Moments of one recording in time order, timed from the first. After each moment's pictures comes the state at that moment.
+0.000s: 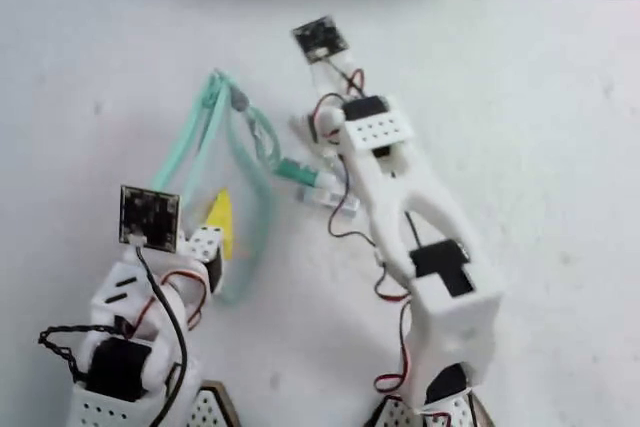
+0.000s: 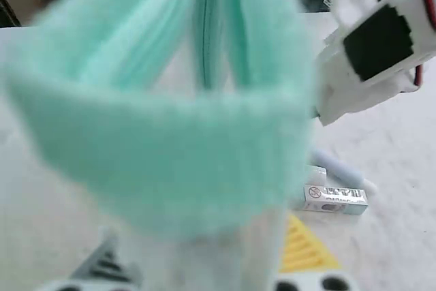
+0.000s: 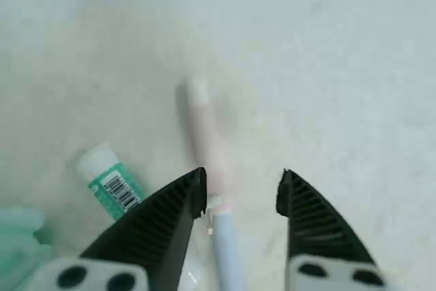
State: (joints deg) left arm 6.7 -100.0 80.8 53.8 5.8; right arm -21.1 21.8 -2.8 49.5 11.9
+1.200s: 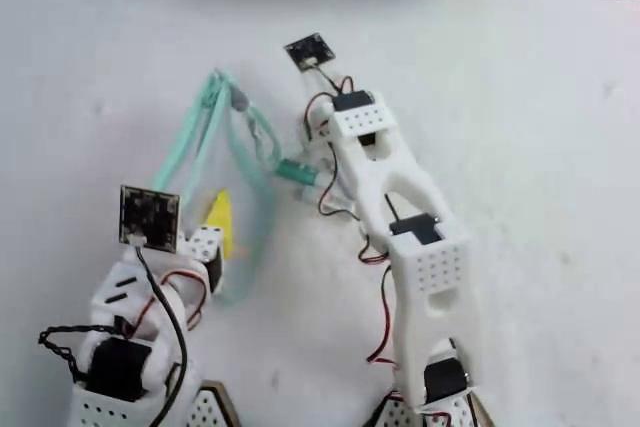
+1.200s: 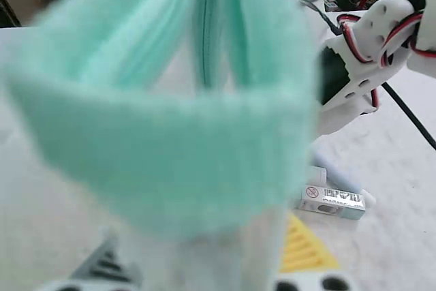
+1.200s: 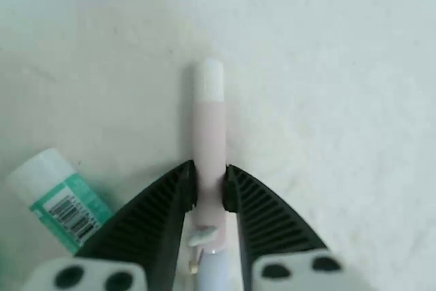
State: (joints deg) left arm 6.7 -100.1 80.8 53.8 5.8; right arm -20.6 39.3 -18.0 54.9 13.2
